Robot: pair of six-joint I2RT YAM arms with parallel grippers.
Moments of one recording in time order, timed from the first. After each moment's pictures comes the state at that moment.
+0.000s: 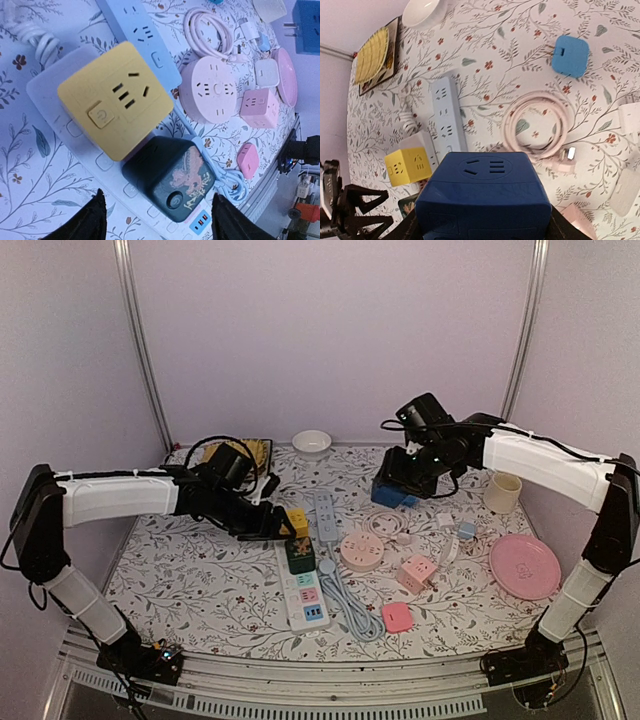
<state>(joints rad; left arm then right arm) -0.67 1.58 1.03 -0.39 0.34 -0.49 0.74 1.68 1.51 -0.74 0.12 0.86</state>
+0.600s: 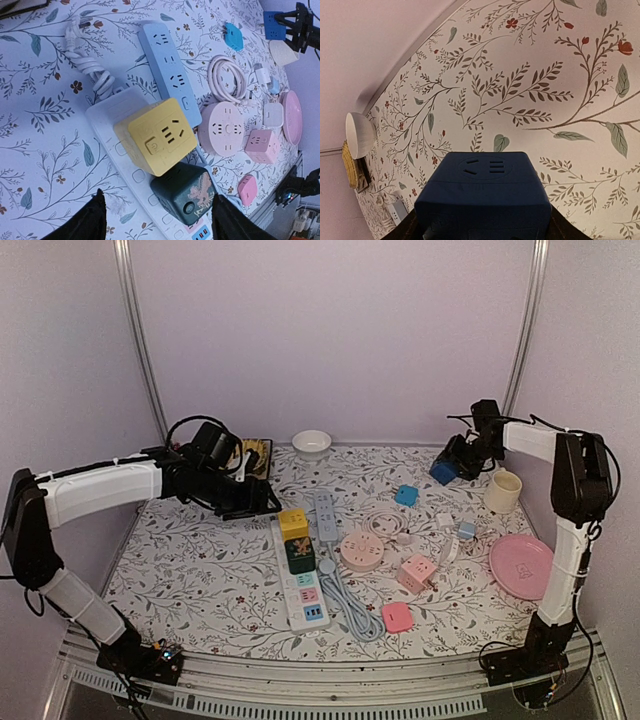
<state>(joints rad) -0.61 1.52 1.13 -0.49 0.22 -0.53 0.11 2.01 1.59 -0.51 -0.25 0.71</state>
